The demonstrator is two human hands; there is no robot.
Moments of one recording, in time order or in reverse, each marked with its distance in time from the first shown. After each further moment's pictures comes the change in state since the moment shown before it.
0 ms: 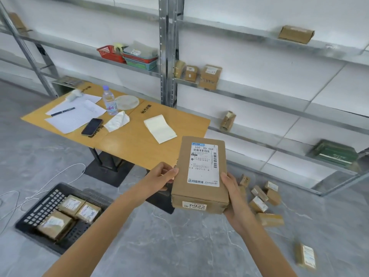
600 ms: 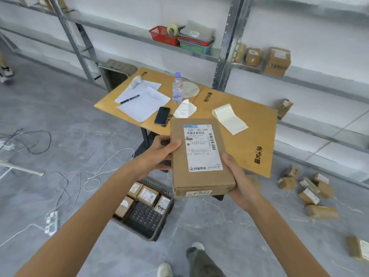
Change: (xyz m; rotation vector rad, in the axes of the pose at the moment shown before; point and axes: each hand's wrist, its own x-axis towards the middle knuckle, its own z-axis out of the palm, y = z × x) left_hand -0.052 -0.079 -0.374 -0.150 0.018 -0.027; right_hand 0.034 0.091 0.360 -0.070 -0.225 0.108
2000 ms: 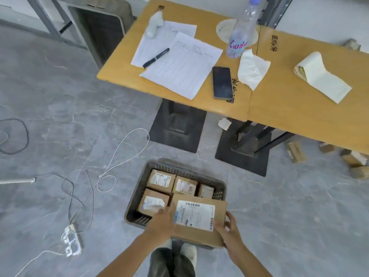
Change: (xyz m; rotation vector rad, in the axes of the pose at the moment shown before) left_hand 0.183 -0.360 -0.308 0.866 -0.246 -0.276; right_hand 0.268 0.386 0.203 -0.079 0.604 0.564
